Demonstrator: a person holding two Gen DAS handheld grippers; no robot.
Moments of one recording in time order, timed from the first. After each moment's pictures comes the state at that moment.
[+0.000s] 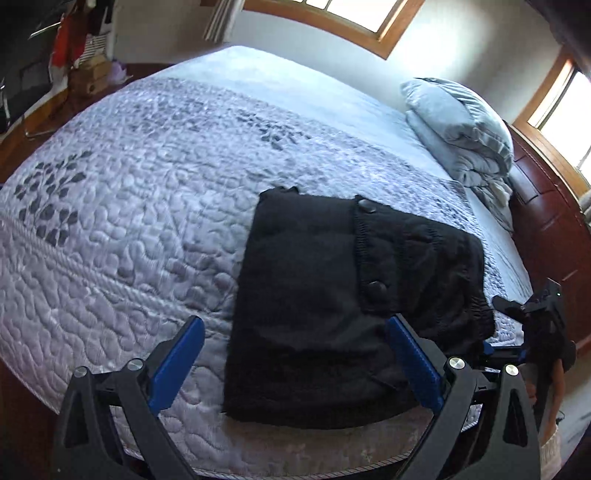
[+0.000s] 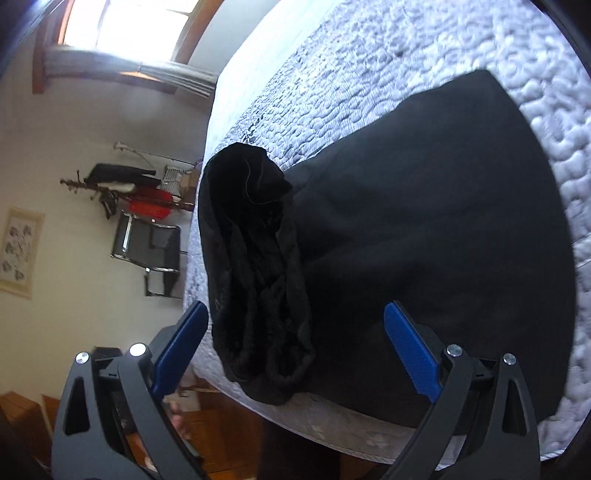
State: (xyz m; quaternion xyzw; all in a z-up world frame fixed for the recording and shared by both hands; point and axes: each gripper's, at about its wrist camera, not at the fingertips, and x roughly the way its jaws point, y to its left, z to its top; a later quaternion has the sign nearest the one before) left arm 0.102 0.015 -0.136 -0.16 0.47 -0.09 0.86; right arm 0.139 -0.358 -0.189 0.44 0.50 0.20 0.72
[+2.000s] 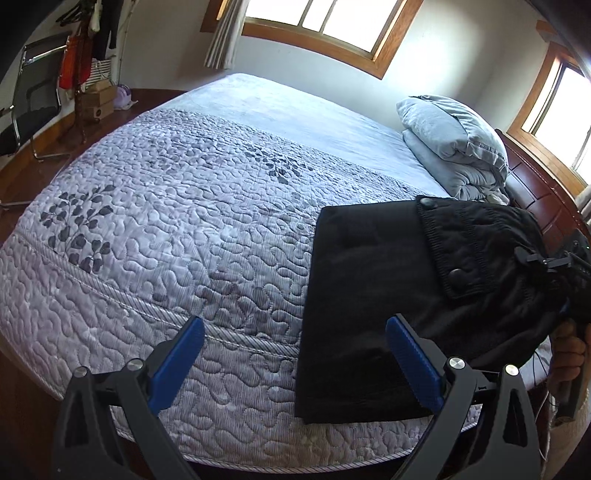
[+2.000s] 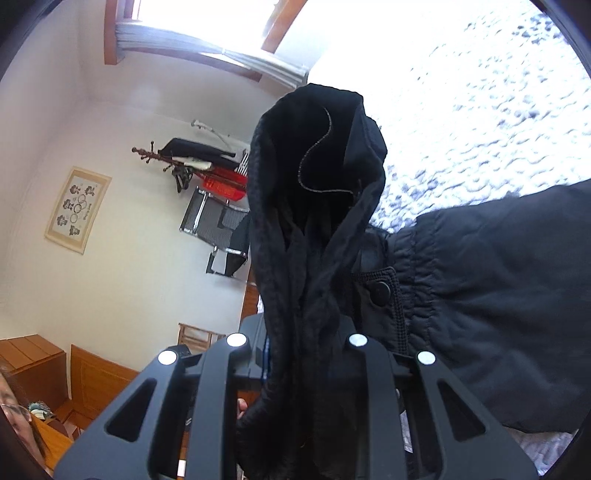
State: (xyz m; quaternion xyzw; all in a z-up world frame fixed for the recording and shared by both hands) left arm 0.076 0.030 -0.089 -0.14 0.43 -0.08 0.89; right arm 0.144 -0.410 -0.050 0.42 0.43 0.31 0.74
